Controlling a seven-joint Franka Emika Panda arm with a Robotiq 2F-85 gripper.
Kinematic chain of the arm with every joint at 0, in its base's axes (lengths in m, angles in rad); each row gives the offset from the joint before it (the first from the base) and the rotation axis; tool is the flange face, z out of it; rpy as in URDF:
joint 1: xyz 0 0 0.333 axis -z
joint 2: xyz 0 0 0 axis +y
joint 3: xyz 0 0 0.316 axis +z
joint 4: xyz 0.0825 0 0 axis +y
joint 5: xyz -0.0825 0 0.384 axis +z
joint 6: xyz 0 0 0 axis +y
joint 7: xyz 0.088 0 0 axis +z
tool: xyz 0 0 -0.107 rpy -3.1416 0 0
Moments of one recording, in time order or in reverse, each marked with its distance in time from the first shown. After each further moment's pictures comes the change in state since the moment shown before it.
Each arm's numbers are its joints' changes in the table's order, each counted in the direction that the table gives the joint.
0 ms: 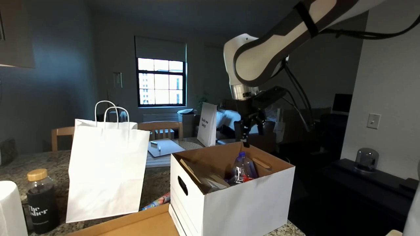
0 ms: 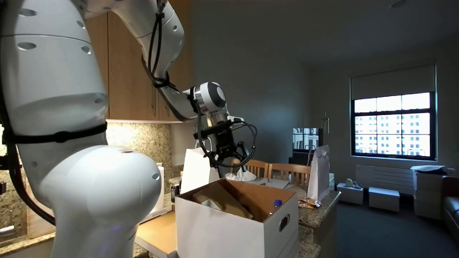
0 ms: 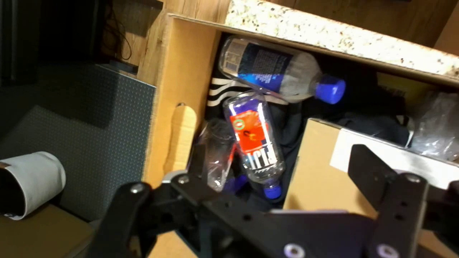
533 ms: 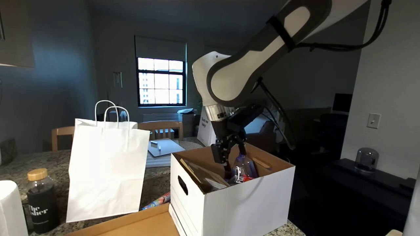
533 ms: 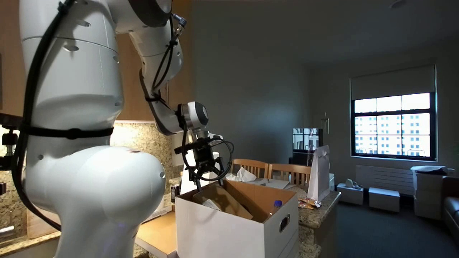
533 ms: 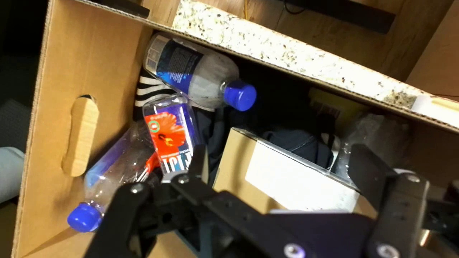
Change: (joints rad) arm -0.108 0.177 0.097 -0.052 0.007 -0.001 -0.132
